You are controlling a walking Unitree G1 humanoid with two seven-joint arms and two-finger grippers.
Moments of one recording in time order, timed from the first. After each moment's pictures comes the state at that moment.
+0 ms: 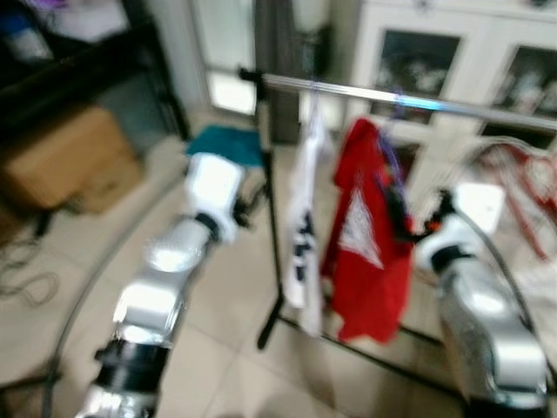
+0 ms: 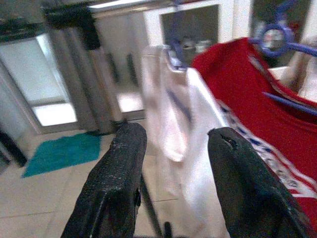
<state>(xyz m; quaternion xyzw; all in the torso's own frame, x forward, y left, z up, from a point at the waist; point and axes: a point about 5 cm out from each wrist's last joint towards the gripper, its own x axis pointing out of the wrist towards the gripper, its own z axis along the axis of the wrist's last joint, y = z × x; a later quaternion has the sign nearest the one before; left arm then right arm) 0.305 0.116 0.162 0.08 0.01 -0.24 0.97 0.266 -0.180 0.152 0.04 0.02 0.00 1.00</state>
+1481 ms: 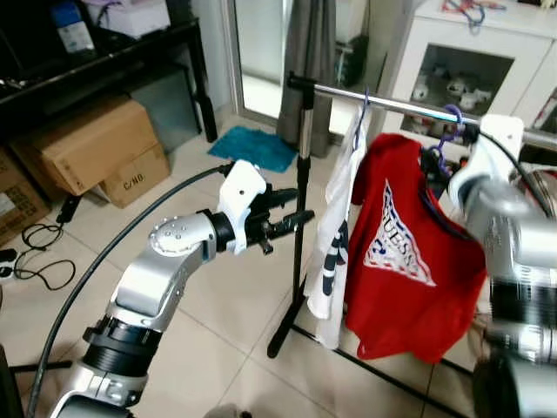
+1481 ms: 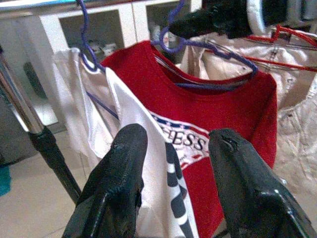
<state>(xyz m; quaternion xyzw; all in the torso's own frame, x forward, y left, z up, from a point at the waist) 0.296 0.098 0.169 0.07 0.03 -0.49 0.87 0.352 -0.231 0.193 0.01 0.13 -0.09 0.99</state>
